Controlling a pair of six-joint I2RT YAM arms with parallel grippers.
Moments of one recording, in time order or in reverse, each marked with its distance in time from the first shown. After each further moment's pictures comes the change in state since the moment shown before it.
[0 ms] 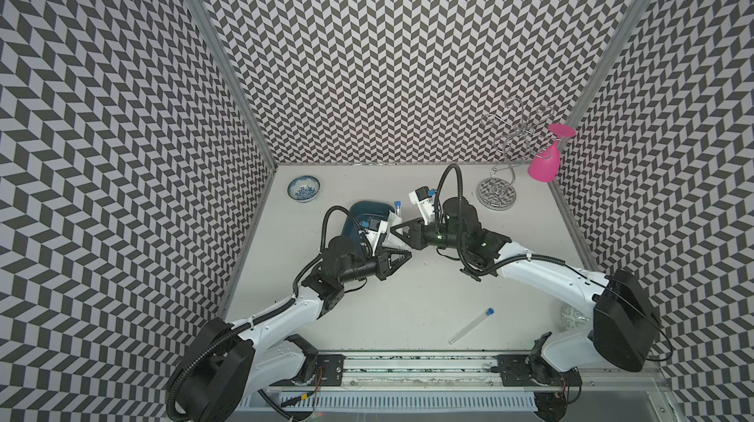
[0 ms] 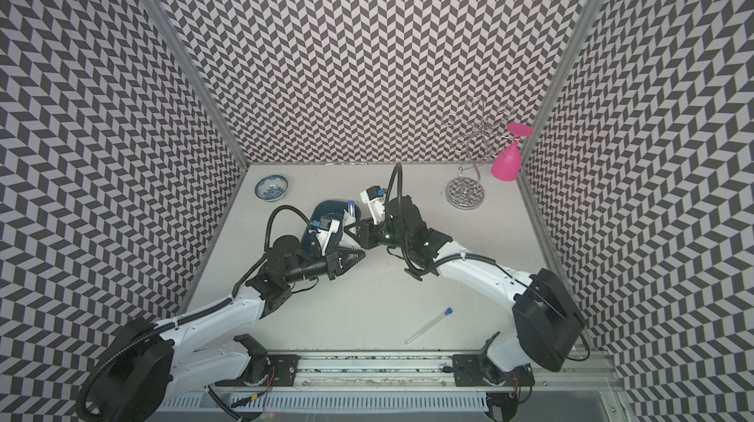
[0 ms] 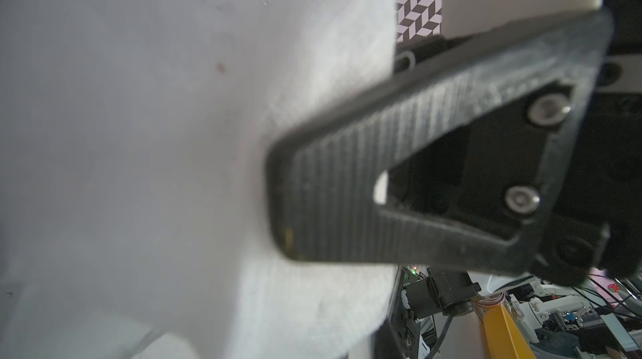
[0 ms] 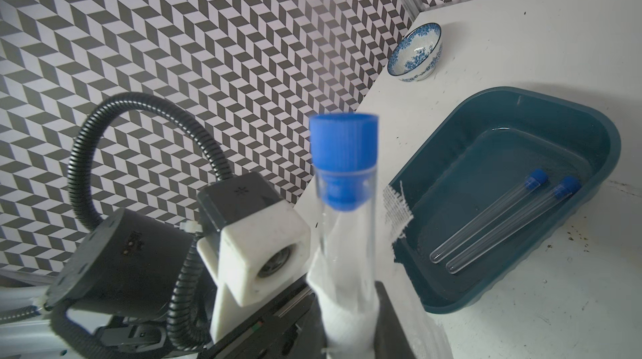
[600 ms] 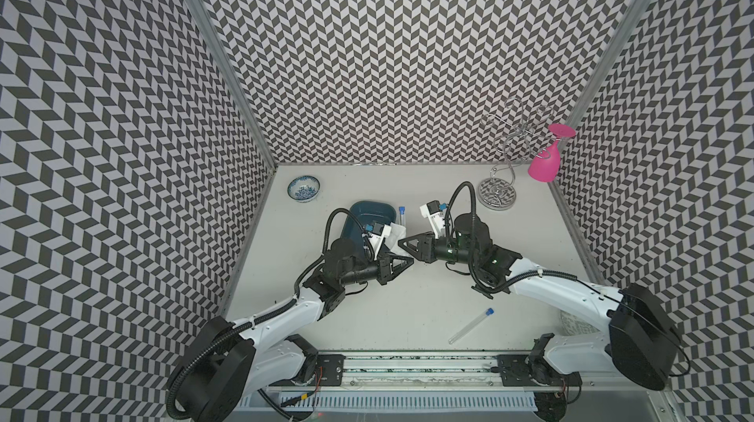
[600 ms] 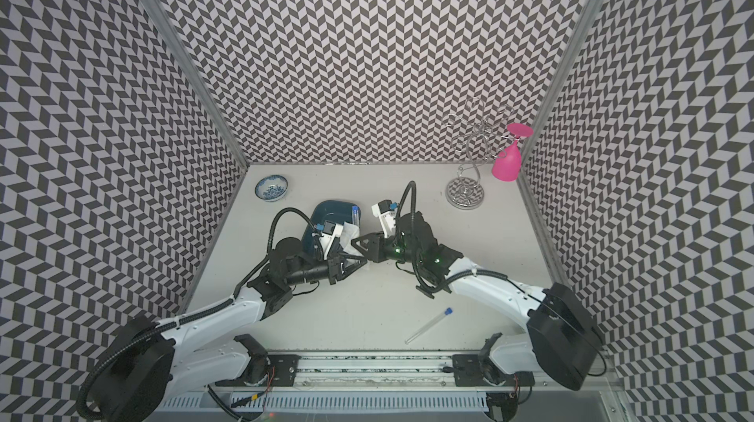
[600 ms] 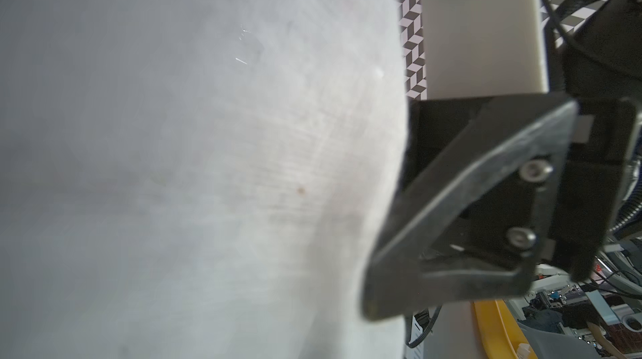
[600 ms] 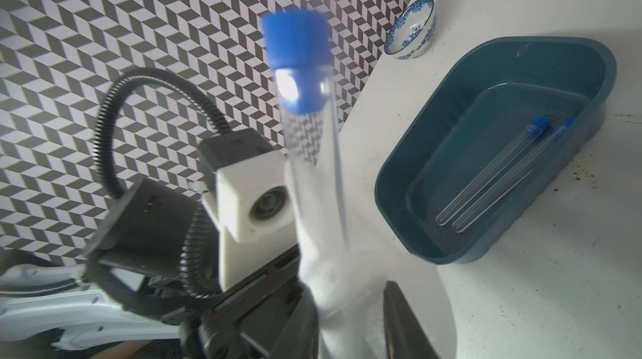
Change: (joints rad) left arm -0.016 0.005 -0.013 -0.013 0.032 0.008; right arm 0.020 -0.097 -0.190 0.103 -0.016 0.118
